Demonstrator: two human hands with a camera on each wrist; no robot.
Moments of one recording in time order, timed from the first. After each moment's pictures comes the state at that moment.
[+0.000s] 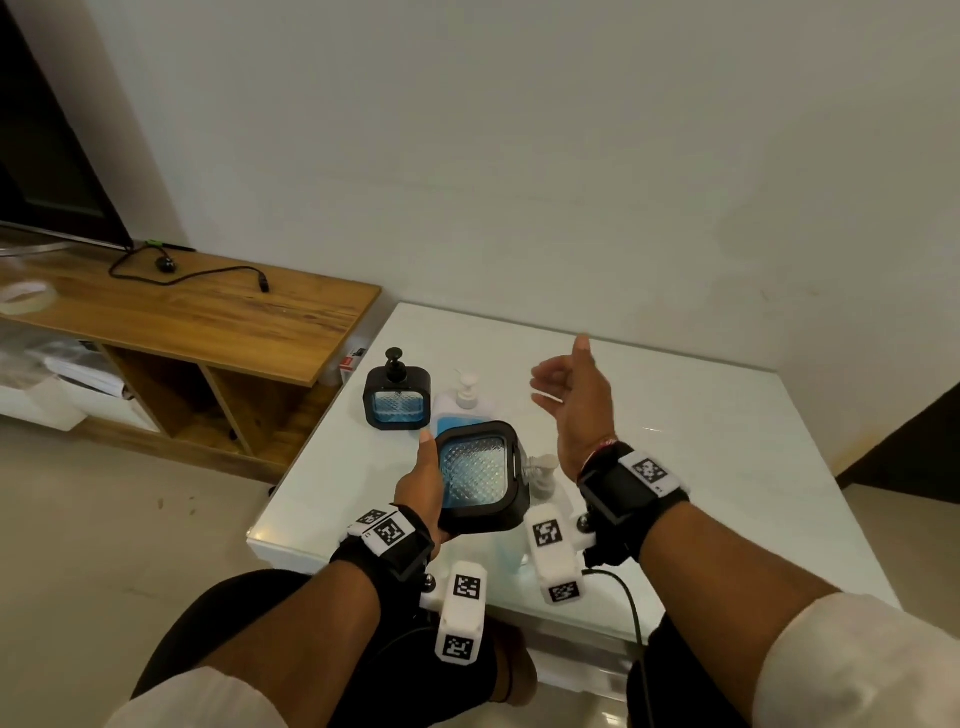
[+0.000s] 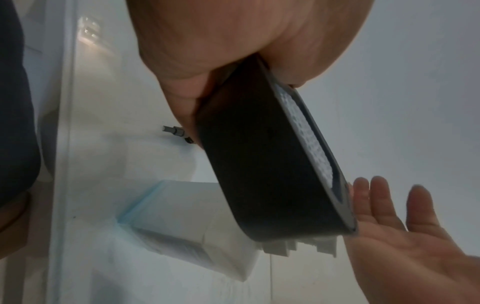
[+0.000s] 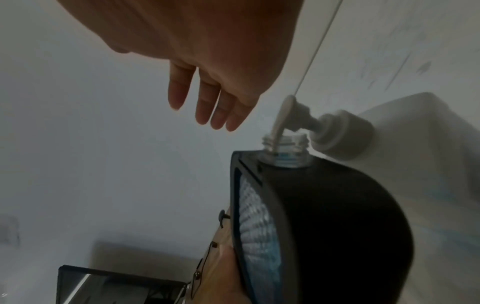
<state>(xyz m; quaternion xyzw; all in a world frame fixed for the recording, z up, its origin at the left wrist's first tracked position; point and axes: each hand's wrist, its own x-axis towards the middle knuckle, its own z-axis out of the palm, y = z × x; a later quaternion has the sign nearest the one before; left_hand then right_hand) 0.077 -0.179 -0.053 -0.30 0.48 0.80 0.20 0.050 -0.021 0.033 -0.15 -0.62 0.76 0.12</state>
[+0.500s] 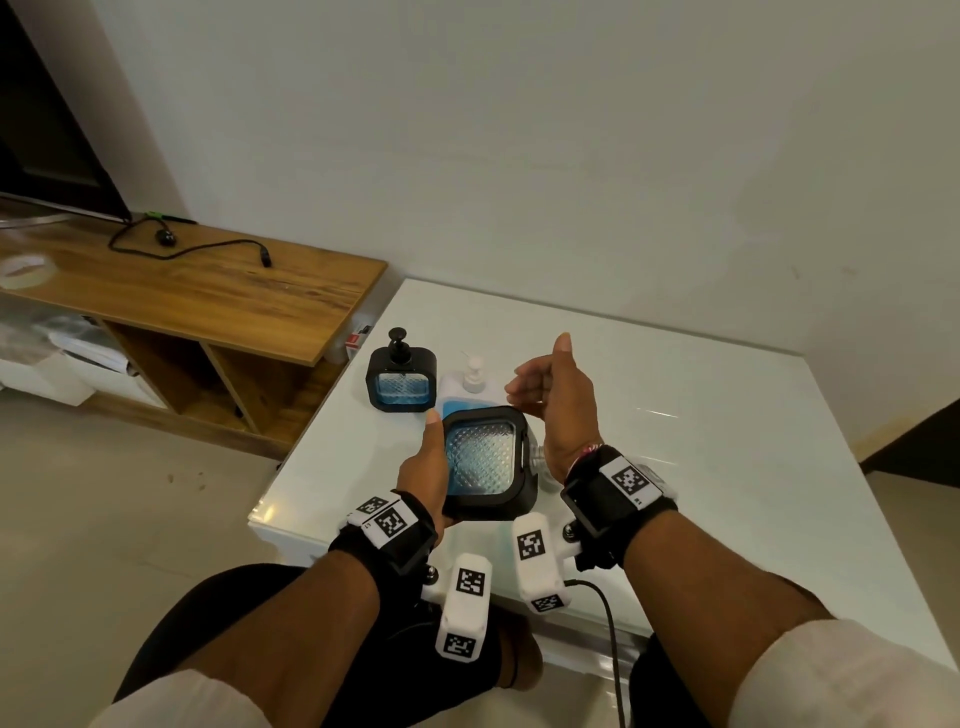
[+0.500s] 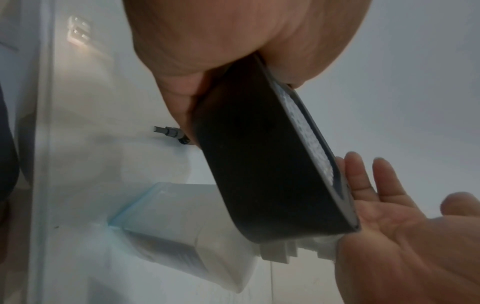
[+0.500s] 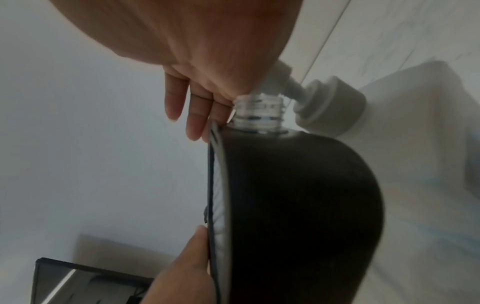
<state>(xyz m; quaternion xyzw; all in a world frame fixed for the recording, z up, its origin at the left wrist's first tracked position) 0.066 -0.177 -0.058 -0.32 0.53 0.76 0.19 0.046 -0.039 0.013 -0.12 -0.67 0.73 0.07</state>
